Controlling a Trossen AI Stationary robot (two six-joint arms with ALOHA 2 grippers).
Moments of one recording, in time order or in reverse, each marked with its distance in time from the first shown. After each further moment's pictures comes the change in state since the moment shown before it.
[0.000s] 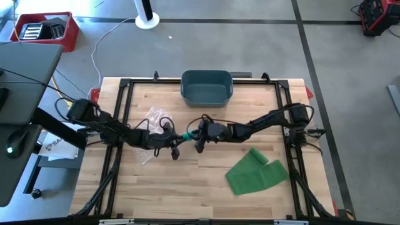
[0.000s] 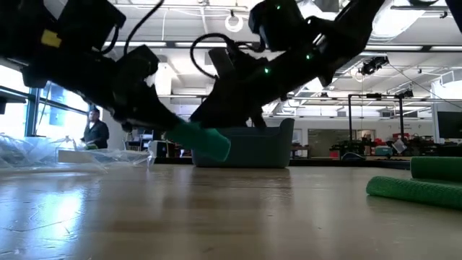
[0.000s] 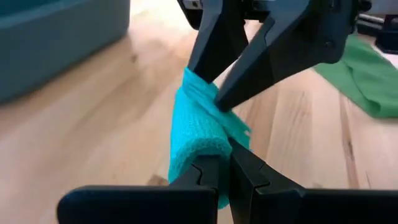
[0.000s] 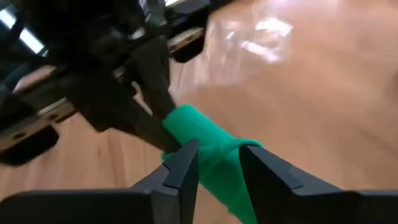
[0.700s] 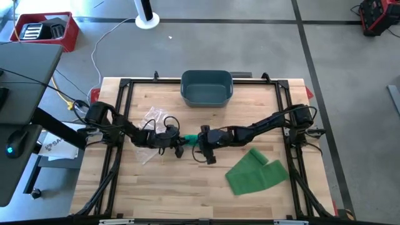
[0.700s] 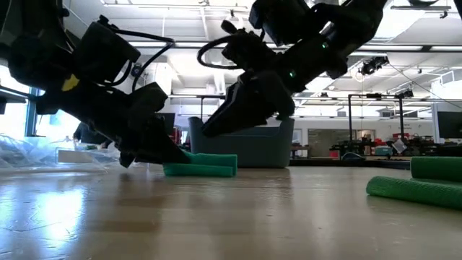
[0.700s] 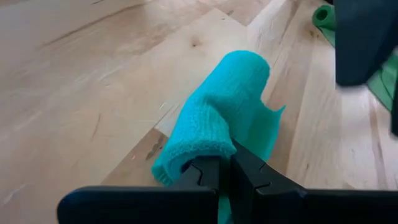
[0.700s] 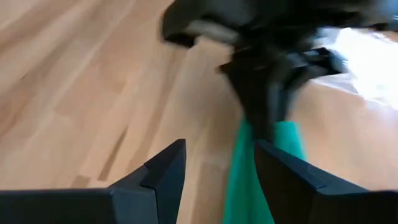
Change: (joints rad) left arm 0.074 0.229 0.004 0.142 0.111 -0.239; right arm 0.056 -0.037 0.003 -0.186 -0.180 -0.704
